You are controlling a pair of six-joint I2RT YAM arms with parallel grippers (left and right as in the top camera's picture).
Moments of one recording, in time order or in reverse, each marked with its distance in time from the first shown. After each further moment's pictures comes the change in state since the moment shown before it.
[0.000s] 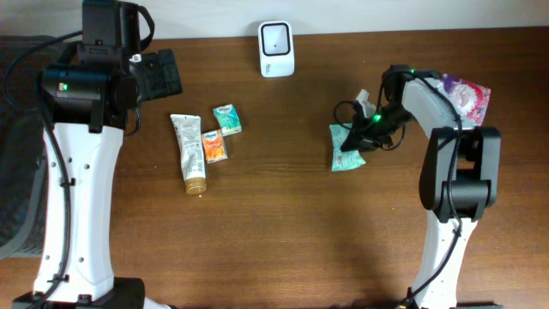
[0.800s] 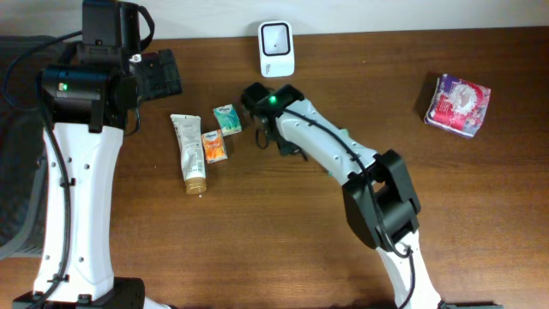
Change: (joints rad) left arm 0.000 0.000 0.000 0.000 0.000 0.000; right arm 0.605 0.002 0.188 -0.050 1.006 0.463
